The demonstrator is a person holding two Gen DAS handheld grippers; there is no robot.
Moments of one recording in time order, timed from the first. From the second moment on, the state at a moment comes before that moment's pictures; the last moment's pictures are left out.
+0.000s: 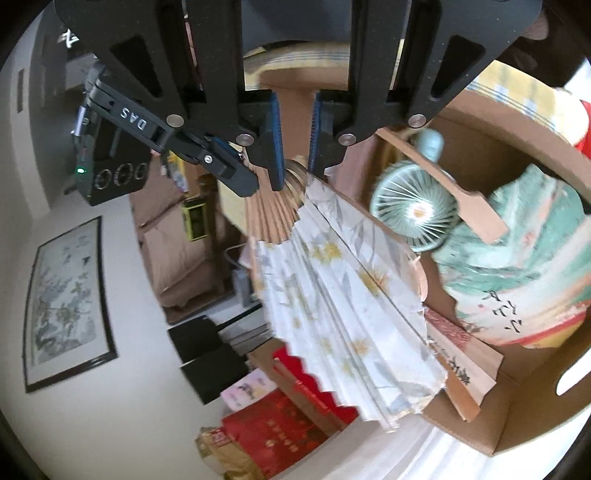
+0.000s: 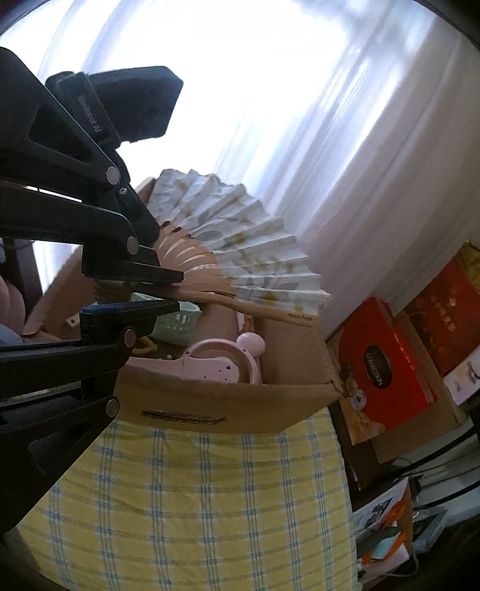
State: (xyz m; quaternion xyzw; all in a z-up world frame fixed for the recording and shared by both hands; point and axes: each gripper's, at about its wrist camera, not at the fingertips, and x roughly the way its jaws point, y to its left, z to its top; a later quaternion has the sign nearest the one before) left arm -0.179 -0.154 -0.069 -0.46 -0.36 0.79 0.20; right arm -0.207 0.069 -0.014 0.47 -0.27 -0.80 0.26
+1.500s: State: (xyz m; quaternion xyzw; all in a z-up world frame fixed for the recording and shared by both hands) left arm -0.125 -0.139 -0.030 -0.45 -0.18 0.87 0.12; right arm -0.149 0.072 0.010 0.44 -0.08 -0.87 0.19
